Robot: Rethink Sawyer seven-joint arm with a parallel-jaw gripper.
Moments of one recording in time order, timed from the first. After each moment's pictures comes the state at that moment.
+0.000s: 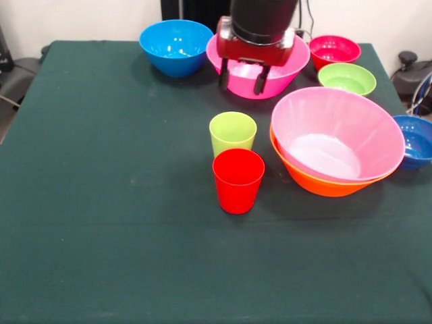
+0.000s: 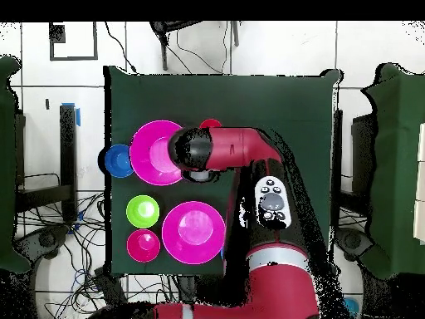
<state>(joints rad) -0.23 -0.57 0.08 1.47 -0.24 0.85 1.85</state>
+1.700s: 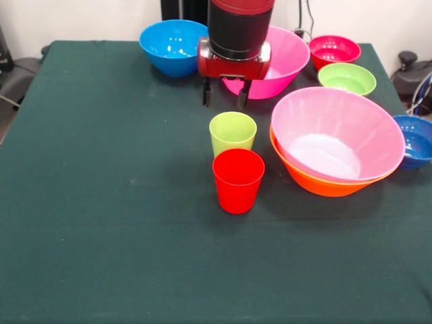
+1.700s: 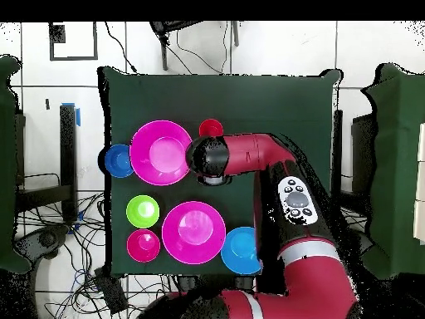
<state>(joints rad) -0.37 -0.56 0.24 1.52 -0.40 0.77 1.85</state>
